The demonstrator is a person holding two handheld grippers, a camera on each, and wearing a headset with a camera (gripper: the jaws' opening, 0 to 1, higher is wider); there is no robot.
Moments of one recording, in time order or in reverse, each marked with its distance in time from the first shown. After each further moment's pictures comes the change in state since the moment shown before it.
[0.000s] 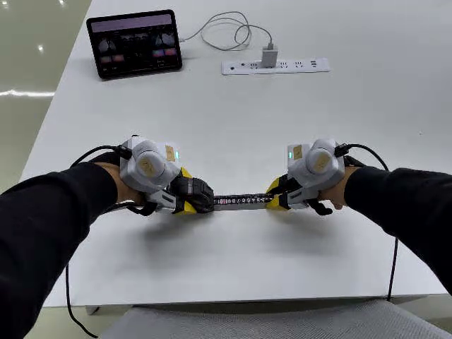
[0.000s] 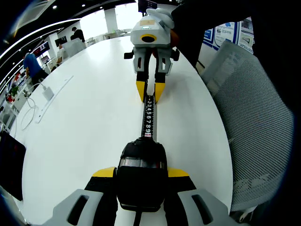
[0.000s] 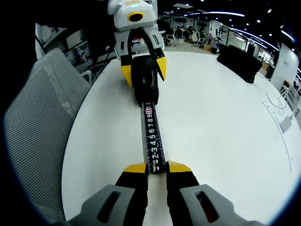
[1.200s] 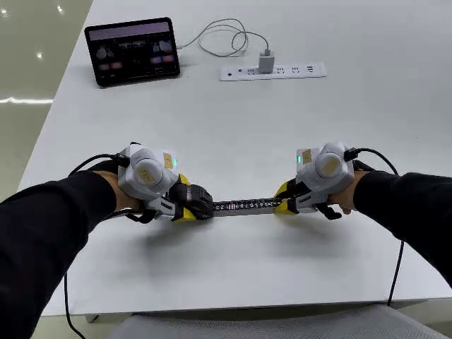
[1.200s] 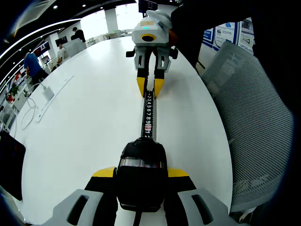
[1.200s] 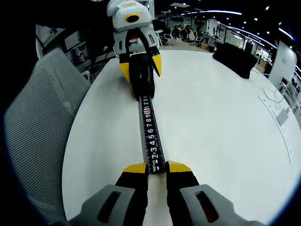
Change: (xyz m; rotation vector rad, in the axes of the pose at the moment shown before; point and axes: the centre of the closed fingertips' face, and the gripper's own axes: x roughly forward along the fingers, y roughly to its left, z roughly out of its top) left arm 0.002 0.002 -0.001 -0.004 -0.004 -0.001; right arm -0.016 0.000 -0.012 0.020 0.003 -0.011
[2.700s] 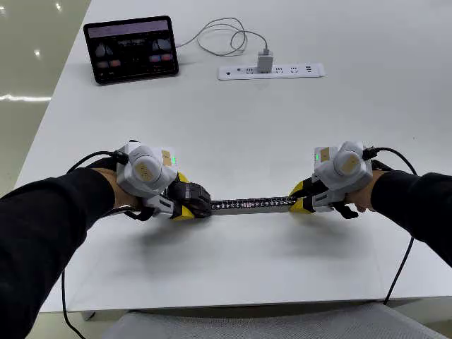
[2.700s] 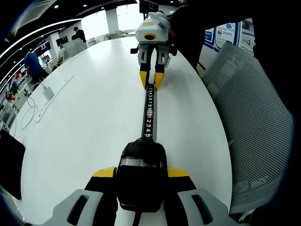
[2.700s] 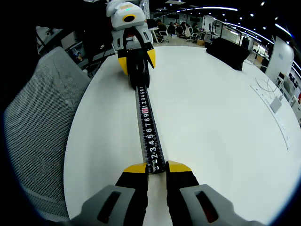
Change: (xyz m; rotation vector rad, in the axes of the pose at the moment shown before) left arm 0.002 -0.002 0.003 -0.010 -0.005 0.001; right arm -0.022 -0.002 -0.027 0.033 0.027 -0.020
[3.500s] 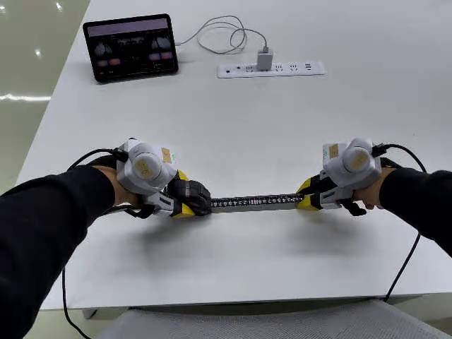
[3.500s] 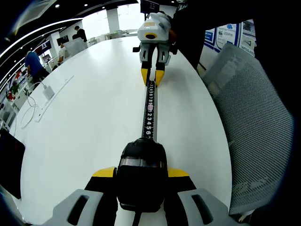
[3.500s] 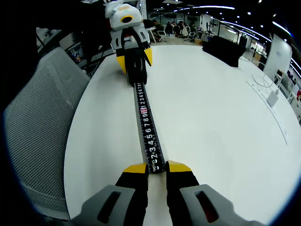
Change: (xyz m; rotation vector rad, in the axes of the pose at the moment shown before) left arm -0.001 -0.001 0.001 -0.007 0.001 0.002; right arm -0.010 -0.004 -0.011 0.019 0.004 -0.010
